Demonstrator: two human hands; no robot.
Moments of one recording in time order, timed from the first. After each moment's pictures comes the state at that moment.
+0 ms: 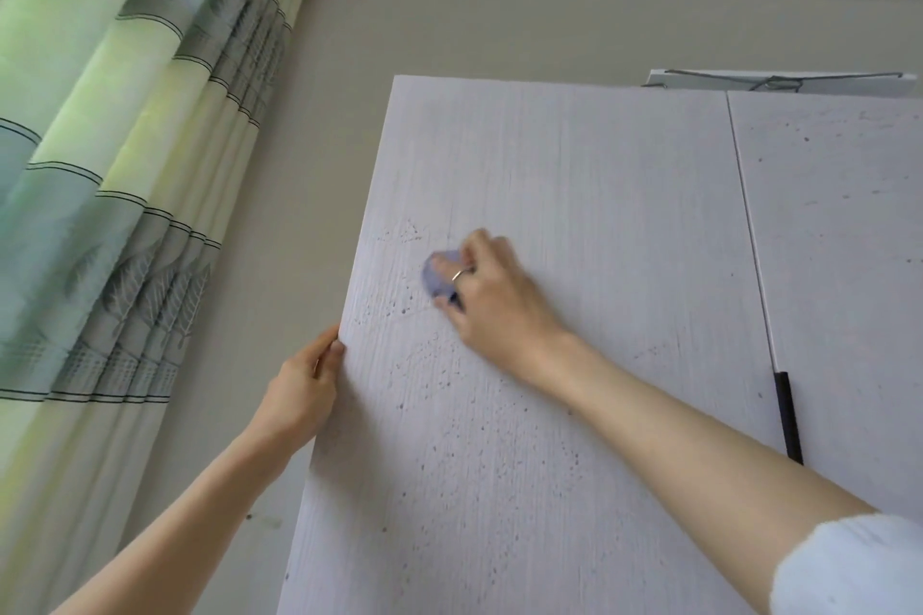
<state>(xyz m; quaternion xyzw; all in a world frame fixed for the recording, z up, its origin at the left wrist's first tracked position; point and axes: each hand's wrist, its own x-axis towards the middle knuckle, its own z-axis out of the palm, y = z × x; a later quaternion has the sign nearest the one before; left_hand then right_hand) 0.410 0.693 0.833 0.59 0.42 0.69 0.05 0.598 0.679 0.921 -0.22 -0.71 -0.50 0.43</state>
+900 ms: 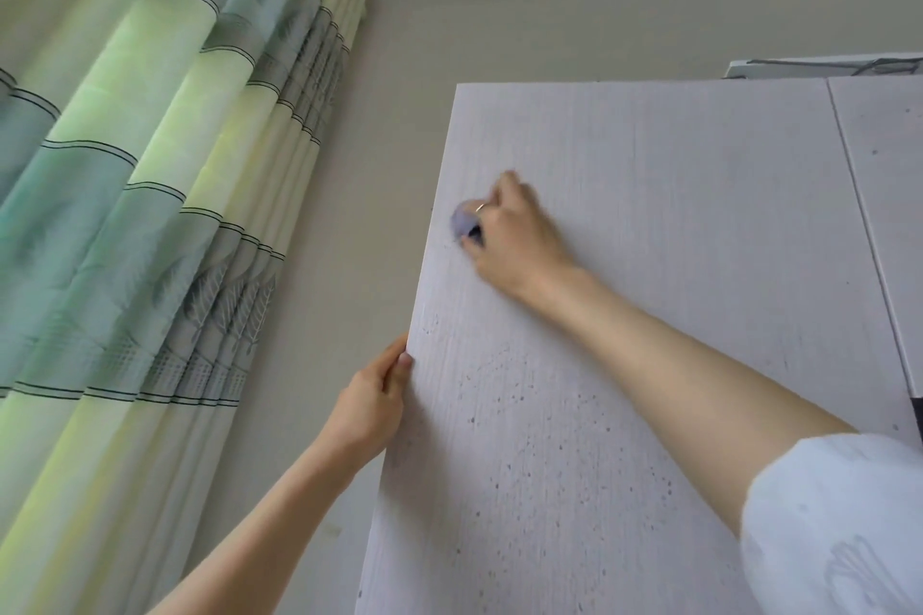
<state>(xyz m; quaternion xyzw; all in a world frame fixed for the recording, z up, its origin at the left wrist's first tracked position) 0.409 0.687 0.831 0.62 0.40 0.67 0.07 0.542 0.680 0.979 -0.27 -0.73 -0.42 0.47</state>
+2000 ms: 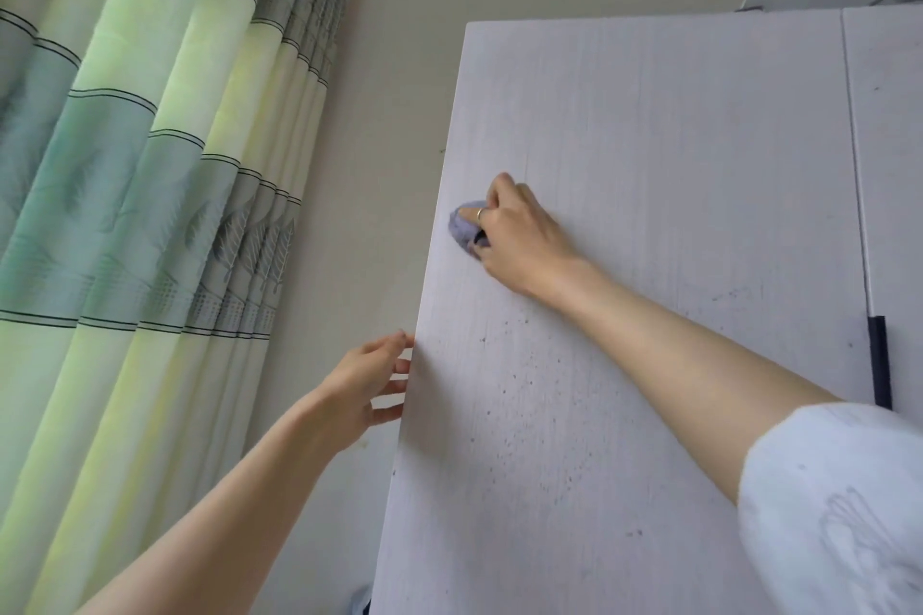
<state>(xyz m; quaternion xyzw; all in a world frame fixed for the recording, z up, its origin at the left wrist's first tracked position) 0.404 0.644 0.796 0.51 0.41 0.66 0.37 0.547 0.667 0.922 -0.31 -0.76 -0.43 0.38</state>
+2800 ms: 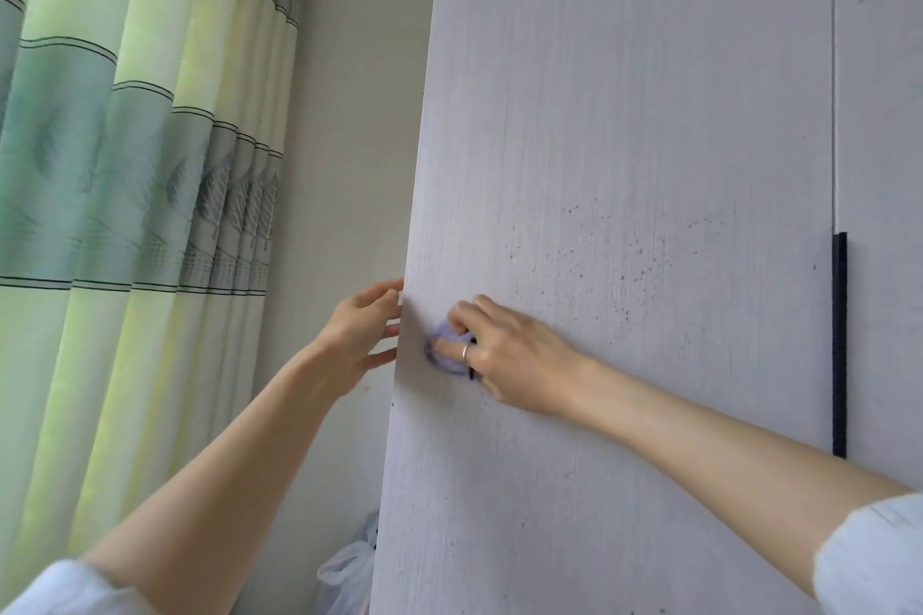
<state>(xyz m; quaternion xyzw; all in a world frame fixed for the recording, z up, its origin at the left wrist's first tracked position) 0.405 0.644 0.784 0.53 0.41 0.66 0.34 0.585 0.667 0.786 -0.18 -0.84 -0.47 0.21</state>
